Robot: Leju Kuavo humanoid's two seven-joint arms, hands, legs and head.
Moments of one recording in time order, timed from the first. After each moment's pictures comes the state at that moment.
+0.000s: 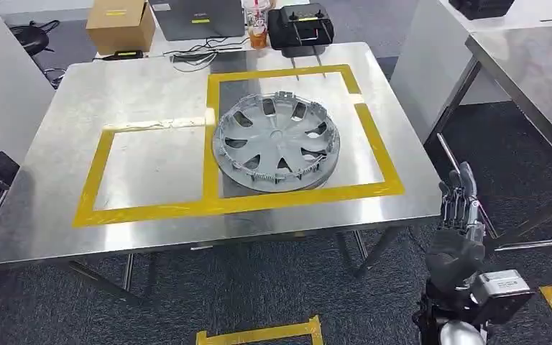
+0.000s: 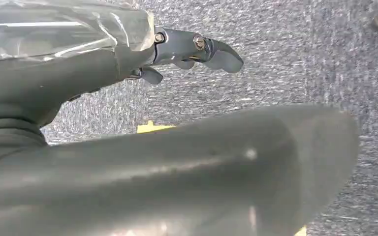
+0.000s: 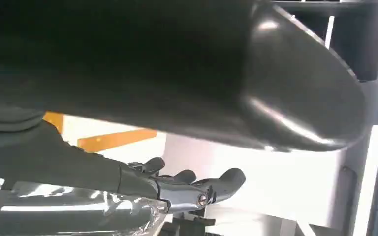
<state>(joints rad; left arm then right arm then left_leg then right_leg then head) 0.07 -0.22 0.79 -0.53 -0.64 0.00 -0.23 0.14 -0.17 0.22 -1.89 0.04 -0.43 -0.44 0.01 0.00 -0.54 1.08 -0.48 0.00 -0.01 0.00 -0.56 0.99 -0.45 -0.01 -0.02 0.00</state>
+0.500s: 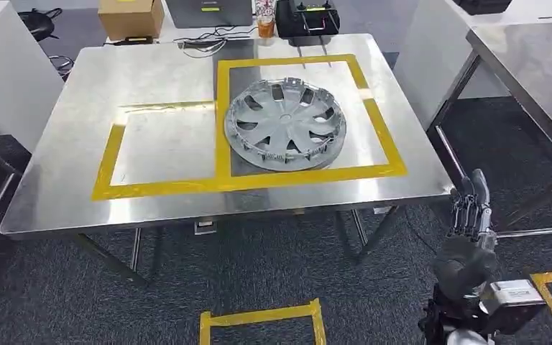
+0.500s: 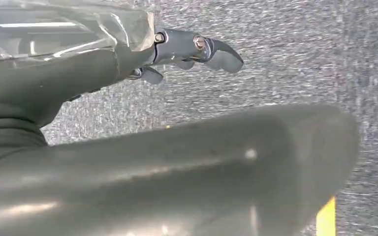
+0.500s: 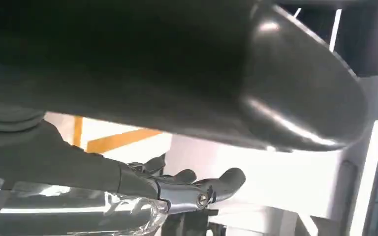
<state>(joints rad) 0.07 -0.20 0.78 -0.48 -0.62 -0.01 -0.26 0.17 -0.16 0.19 -1.91 0.05 -0.45 -0.44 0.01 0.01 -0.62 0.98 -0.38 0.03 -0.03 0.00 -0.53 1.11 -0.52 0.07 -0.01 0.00</state>
